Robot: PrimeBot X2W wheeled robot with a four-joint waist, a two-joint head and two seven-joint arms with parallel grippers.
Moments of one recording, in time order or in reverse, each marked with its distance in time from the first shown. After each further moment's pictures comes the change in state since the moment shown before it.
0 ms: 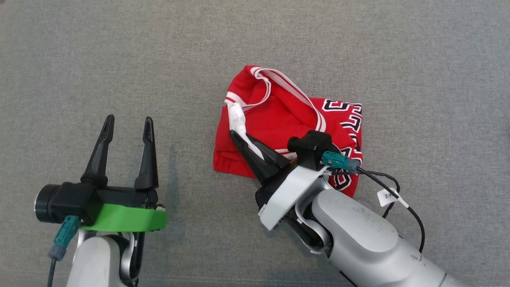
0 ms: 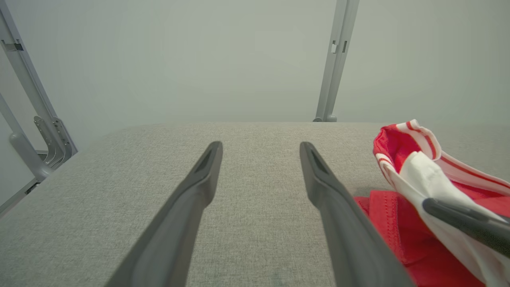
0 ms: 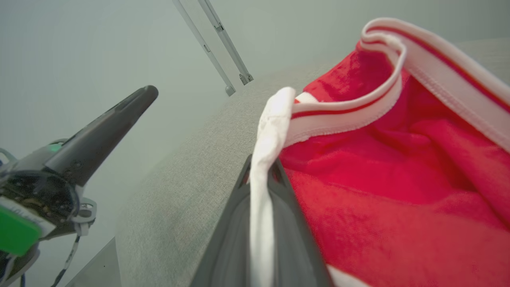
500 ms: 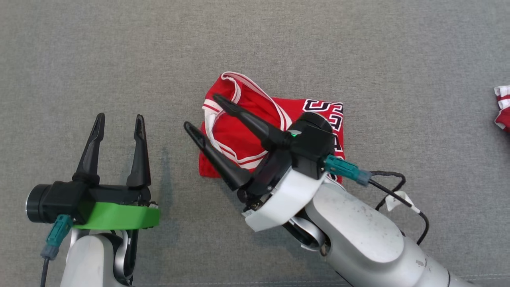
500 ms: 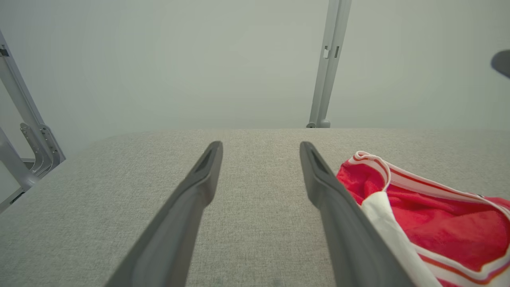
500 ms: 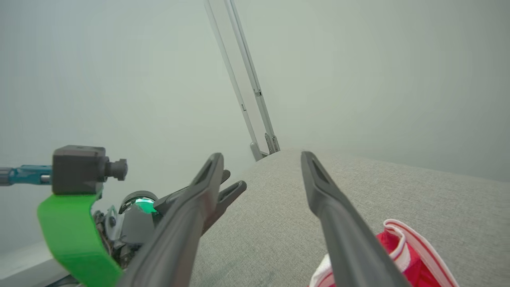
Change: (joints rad) left arm -0.008 -0.002 0.025 0.005 0.009 -0.002 0.000; right arm -0.045 0.002 0.021 -0.233 -0.136 0.000 -0.013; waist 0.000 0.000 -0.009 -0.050
